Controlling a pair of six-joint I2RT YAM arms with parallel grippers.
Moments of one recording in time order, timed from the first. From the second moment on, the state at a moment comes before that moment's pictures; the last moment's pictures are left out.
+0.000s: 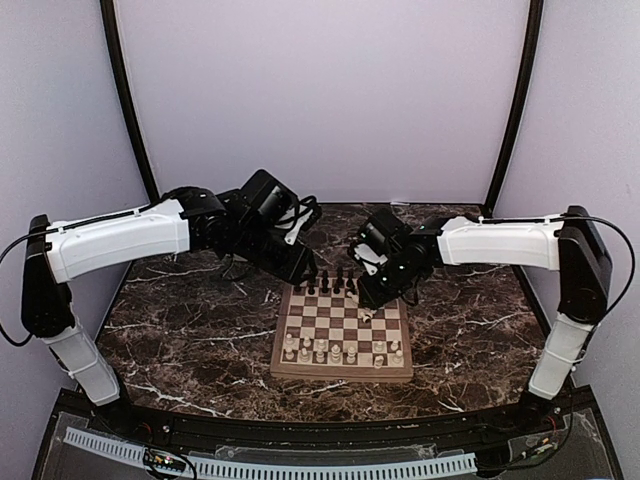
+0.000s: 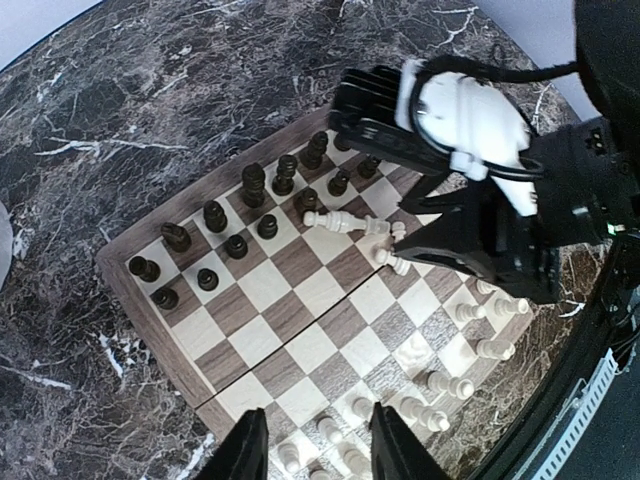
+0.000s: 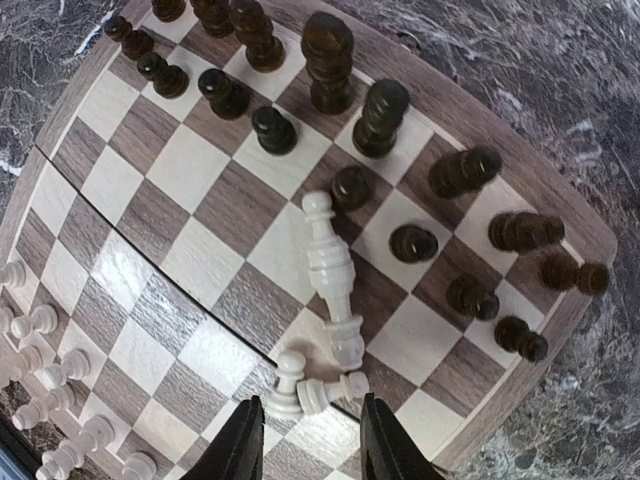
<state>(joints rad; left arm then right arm) -0.91 1.66 1.48 -0.69 -0.01 -0.29 0.84 1.75 1.26 -0.66 0.02 0.25</state>
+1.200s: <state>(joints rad) -0.90 1.64 1.45 -0.64 0.04 -0.31 0.81 1.95 1.39 -0.69 0.02 0.13</state>
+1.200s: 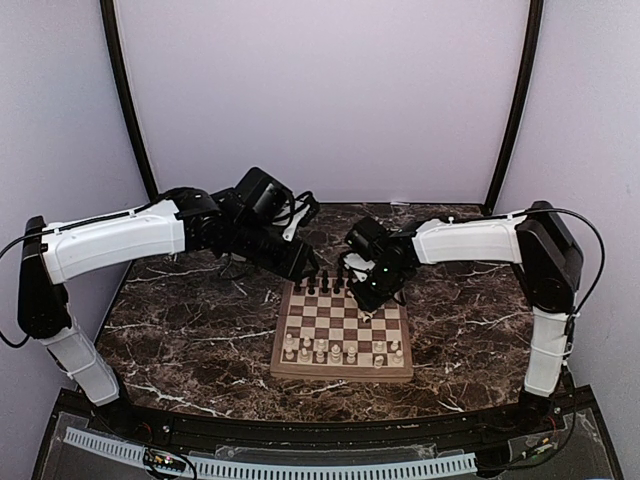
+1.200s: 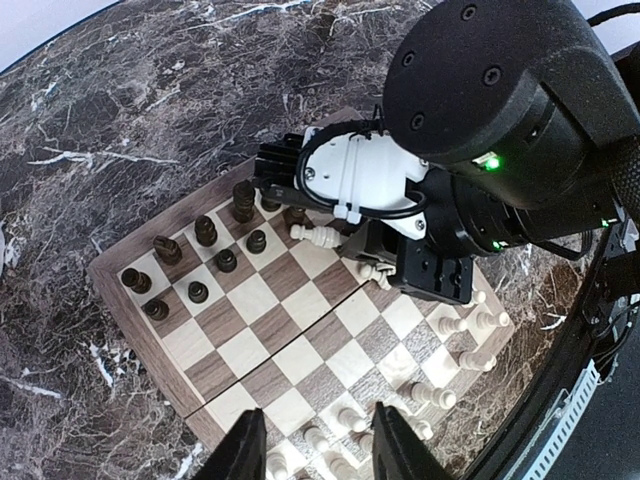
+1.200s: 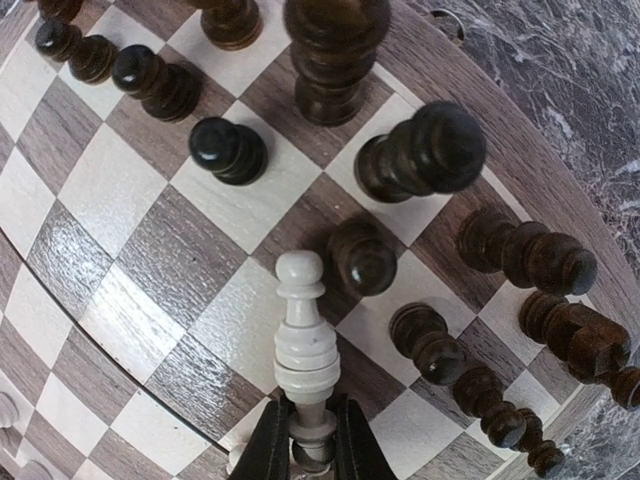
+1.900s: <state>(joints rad) -0.85 1.70 1.42 -0.56 0.16 -0.38 0.82 1.78 1.34 -0.66 -0.06 0.08</state>
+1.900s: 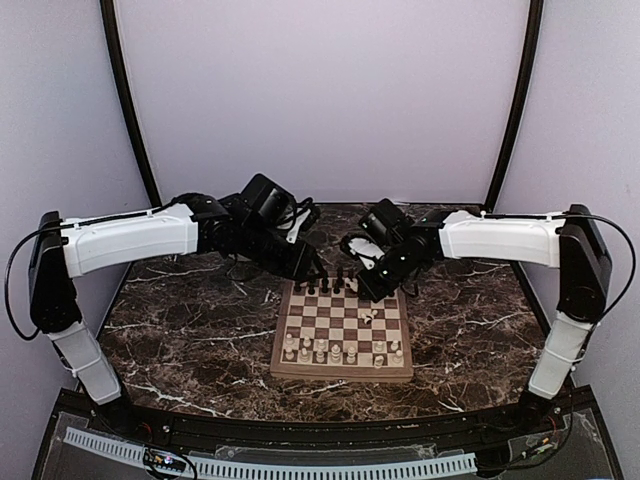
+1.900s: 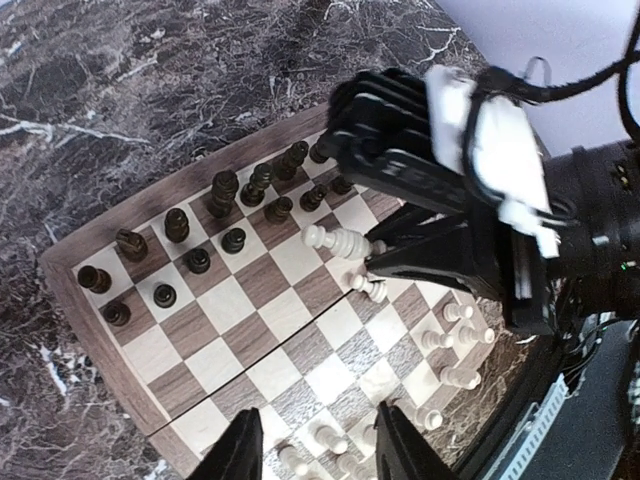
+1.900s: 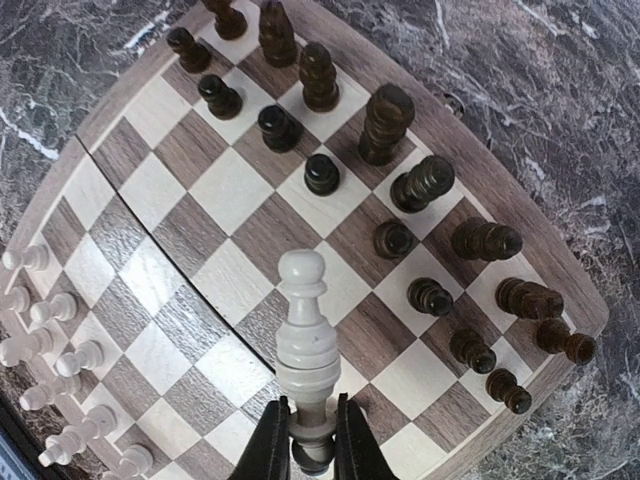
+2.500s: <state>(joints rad) -0.61 1.78 1.08 0.08 0.83 -0.84 0.89 1.62 1.26 -0.54 -0.21 0.06</state>
